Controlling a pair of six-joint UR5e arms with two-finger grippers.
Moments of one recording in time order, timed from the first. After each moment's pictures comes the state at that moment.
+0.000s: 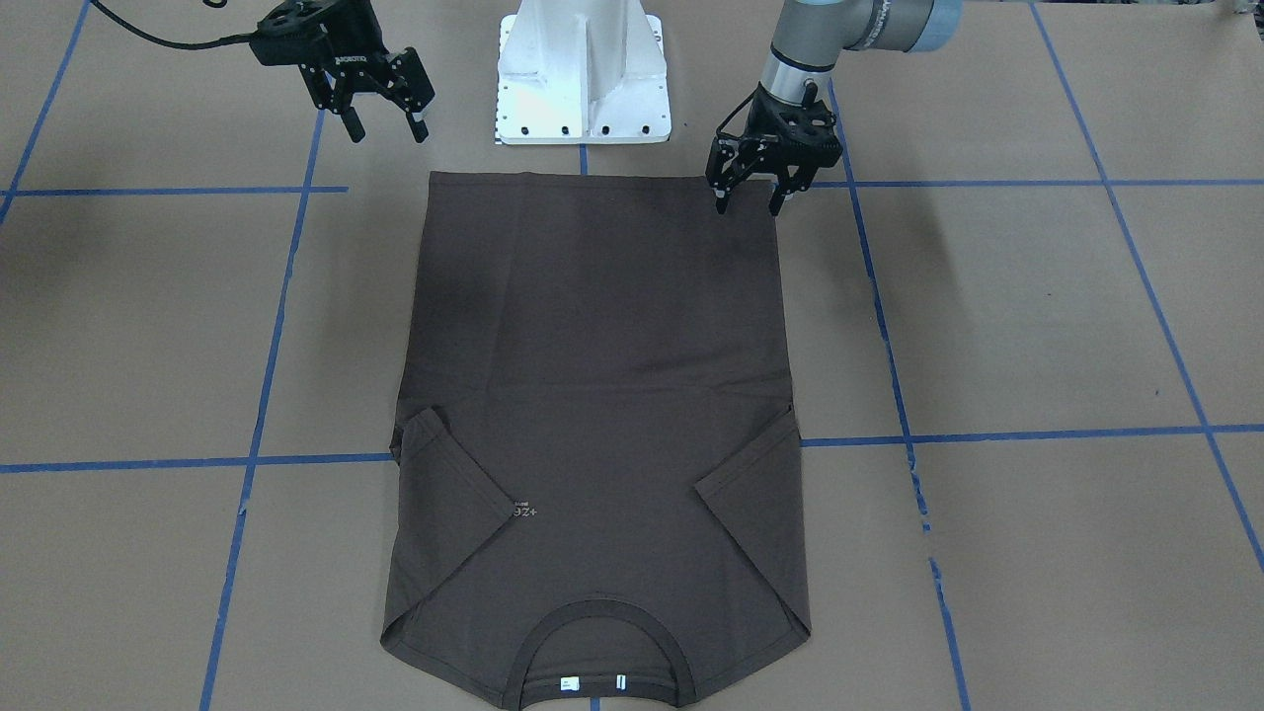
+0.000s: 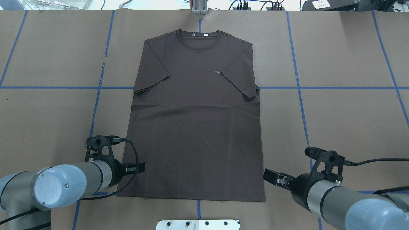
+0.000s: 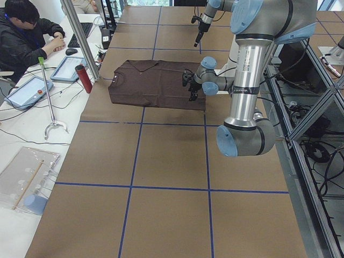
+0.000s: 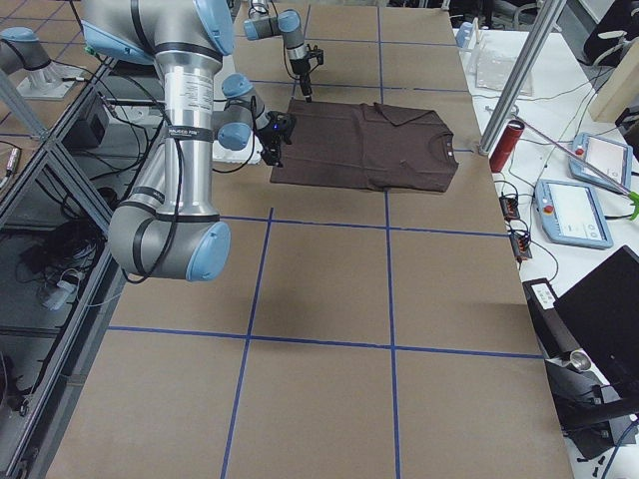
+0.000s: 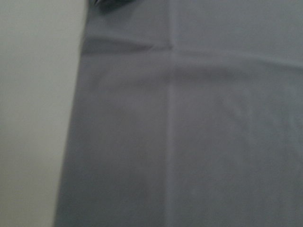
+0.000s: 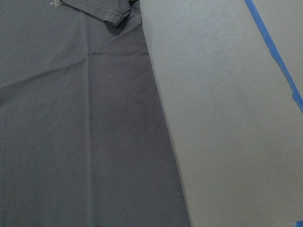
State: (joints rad) left arm -0.22 -1.68 -2.05 -1.93 -1.48 -1.50; right arm 0.06 -1.64 2.36 -1.32 1.26 1.80
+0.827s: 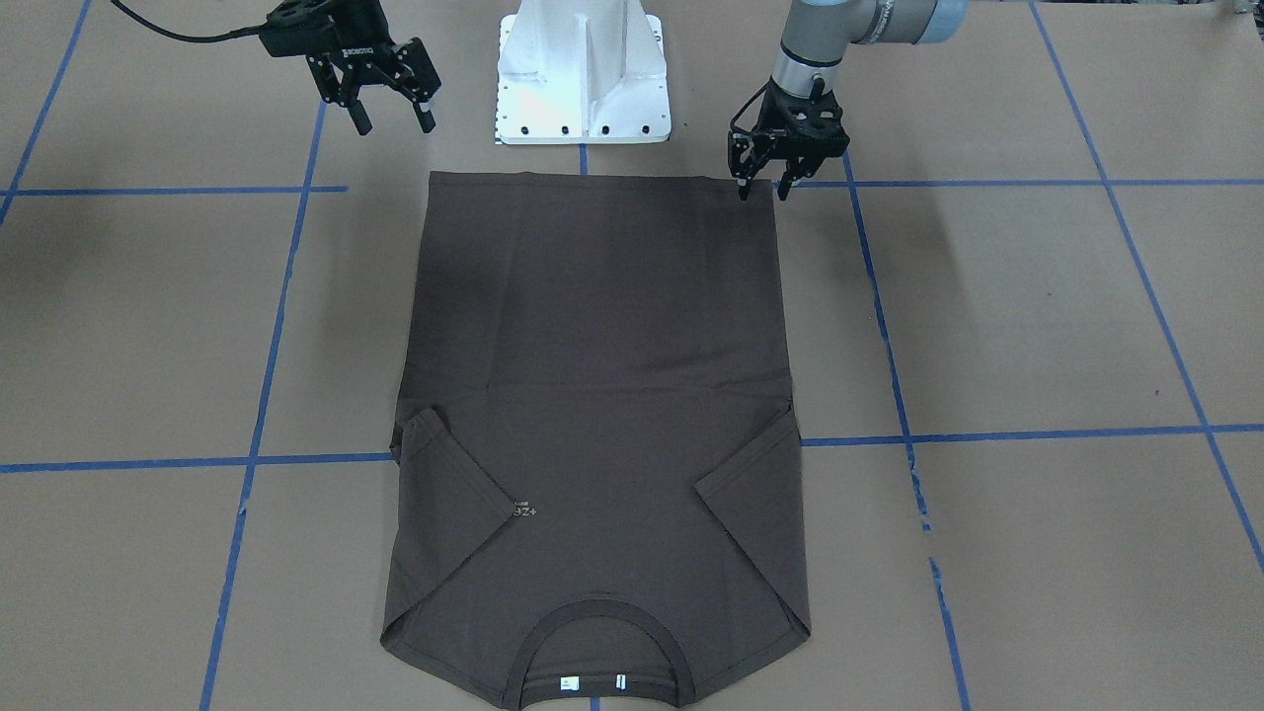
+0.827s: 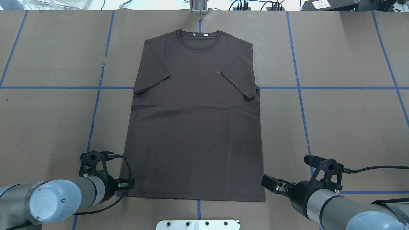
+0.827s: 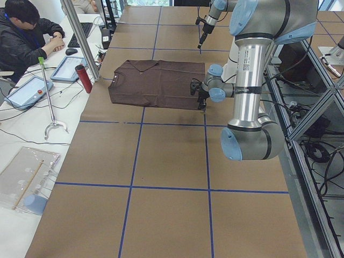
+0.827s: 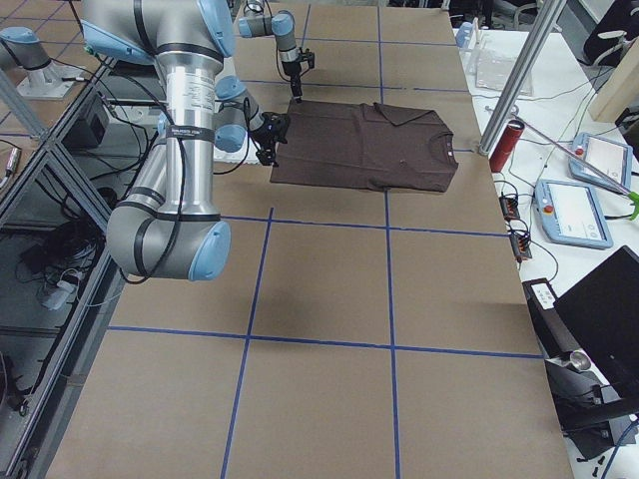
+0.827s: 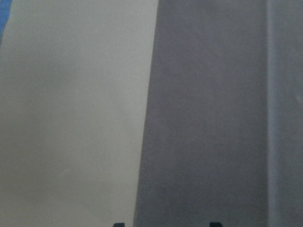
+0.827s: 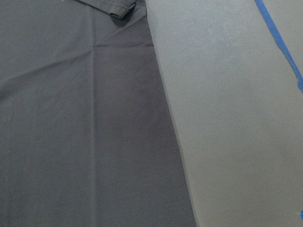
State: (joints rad) left arm -0.16 -1.63 -2.06 -1.92 -1.49 -1.52; right arm 0.02 -1.65 2.36 -1.31 1.23 1.81
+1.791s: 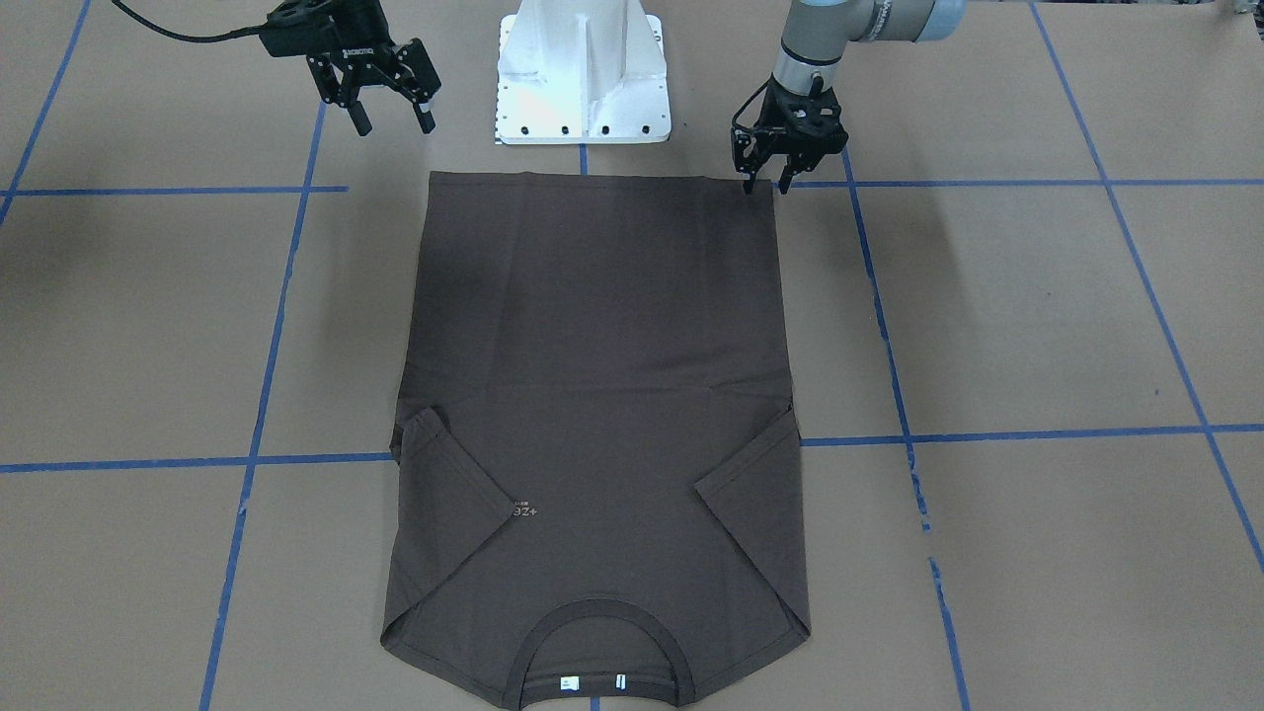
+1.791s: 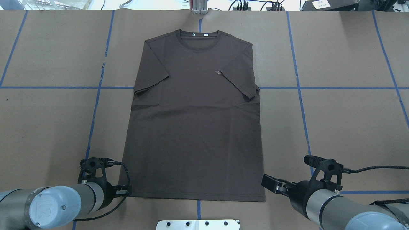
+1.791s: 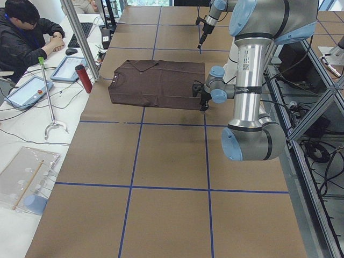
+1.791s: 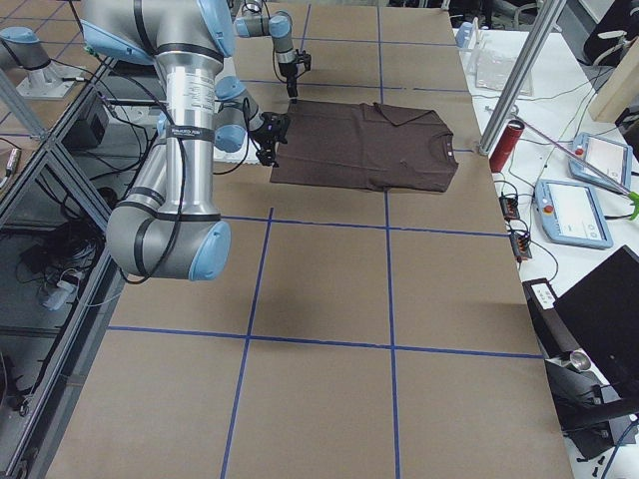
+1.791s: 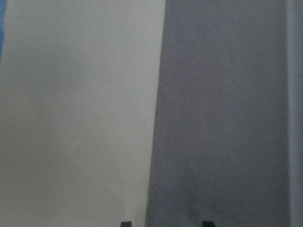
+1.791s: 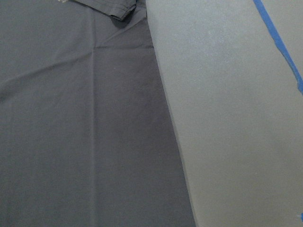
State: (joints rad) left arm -0.13 -1.61 -2.06 -1.92 -1.50 -1.52; right arm 0.02 -1.65 2.36 -1.31 1.21 1.81
